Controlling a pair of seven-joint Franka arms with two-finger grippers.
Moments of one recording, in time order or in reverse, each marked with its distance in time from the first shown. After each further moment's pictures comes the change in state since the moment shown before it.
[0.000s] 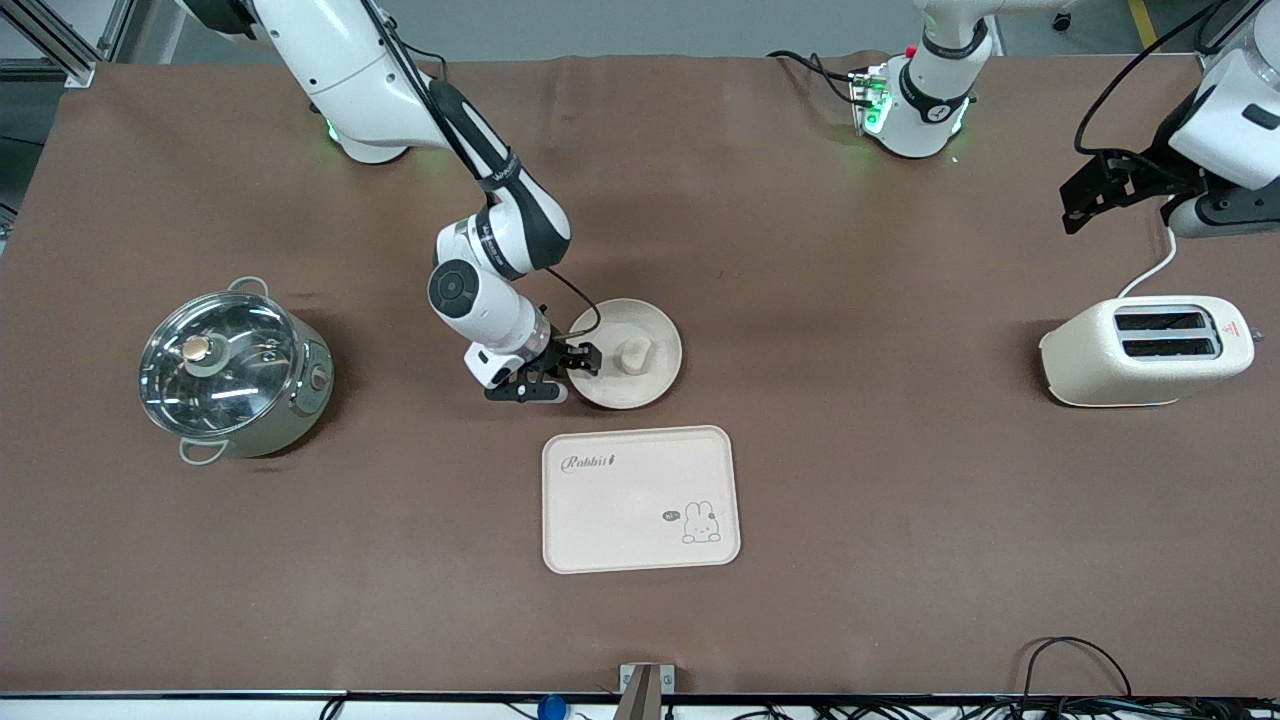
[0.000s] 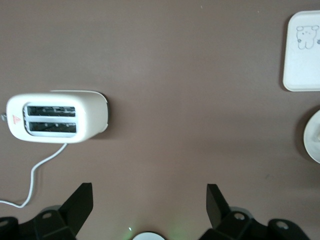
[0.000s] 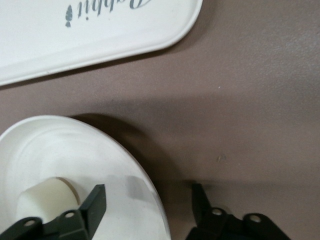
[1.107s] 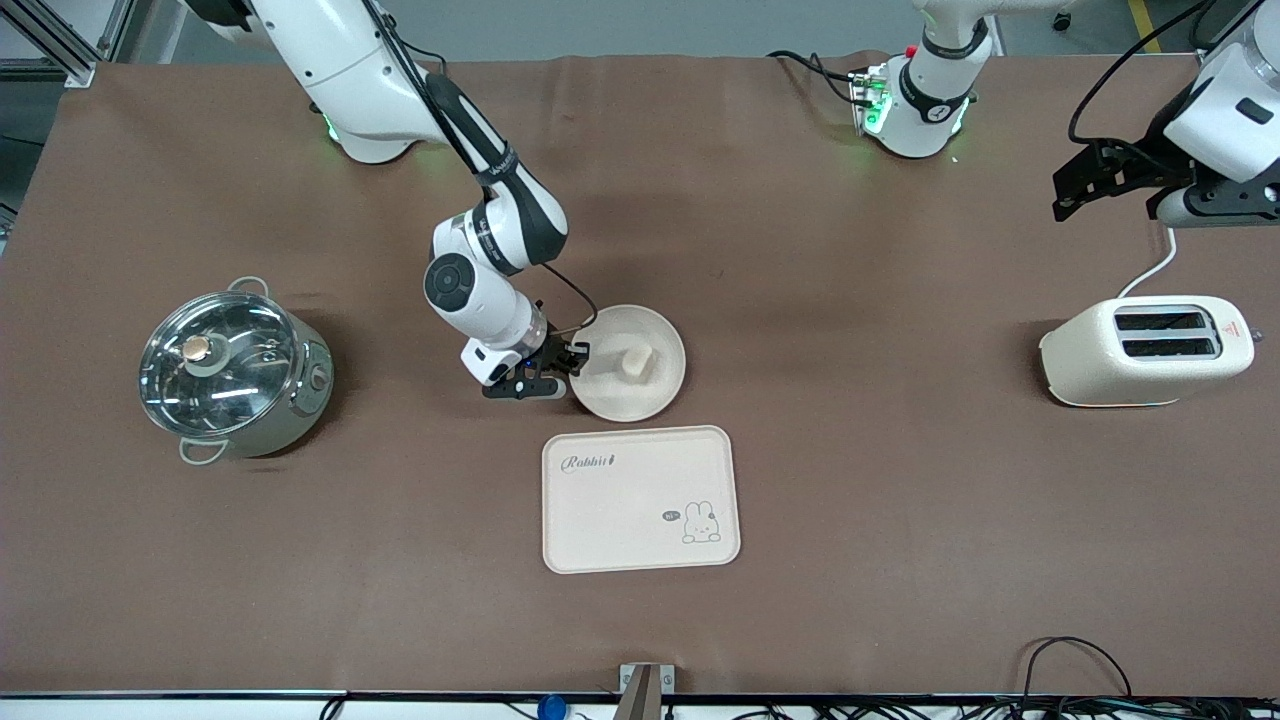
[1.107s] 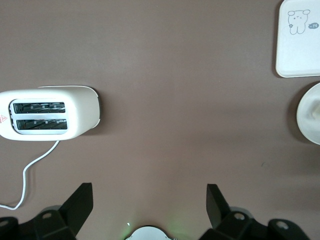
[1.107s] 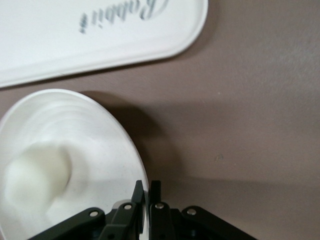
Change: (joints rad) left arm 0.003 -0.017 0.018 -0.037 -0.034 0.002 0.054; right arm 0.002 -0.051 -0.006 -0.022 0.000 0.002 -0.023
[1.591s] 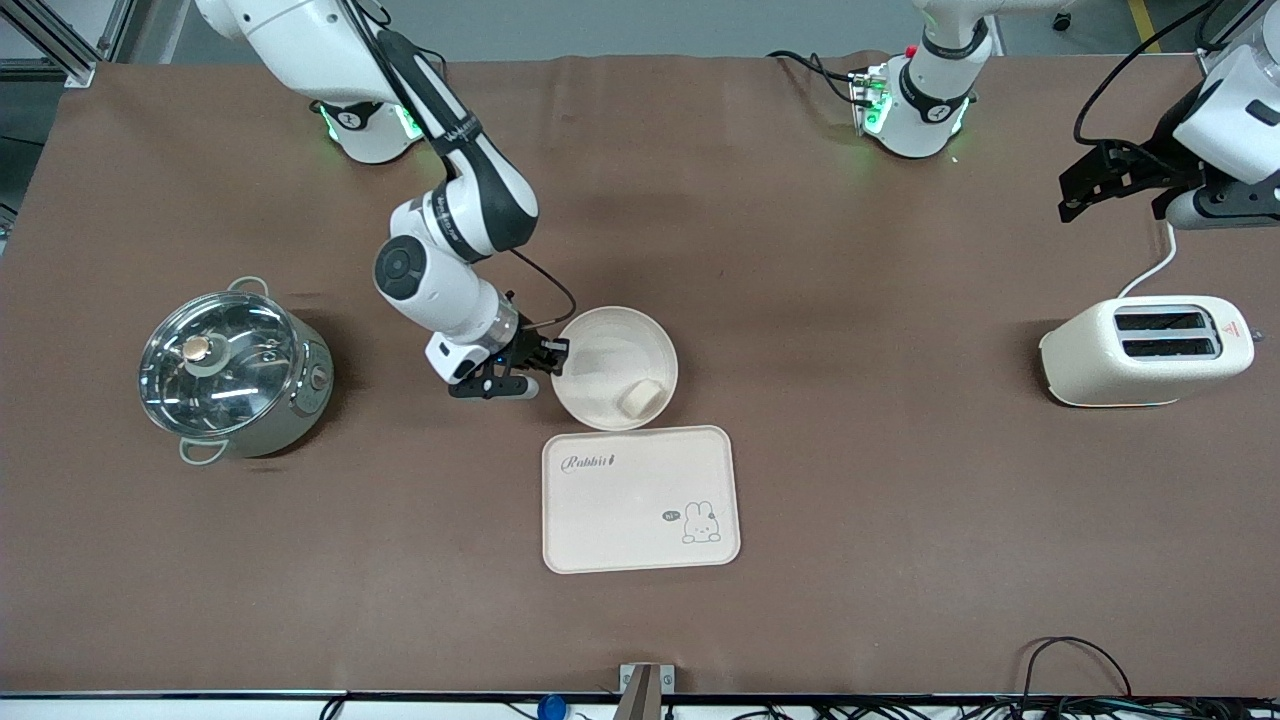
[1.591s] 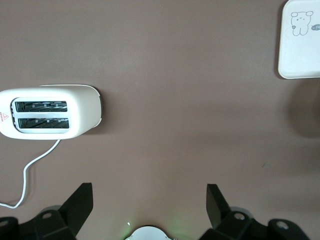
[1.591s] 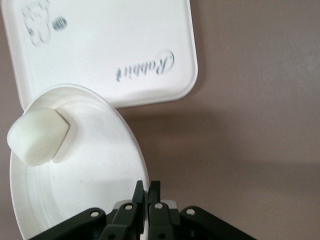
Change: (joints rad) left arm 0.005 0.001 0.001 -0.001 0.000 0.001 0.000; right arm -0.064 -0.123 -0.010 0.023 0.017 -0.114 0.001
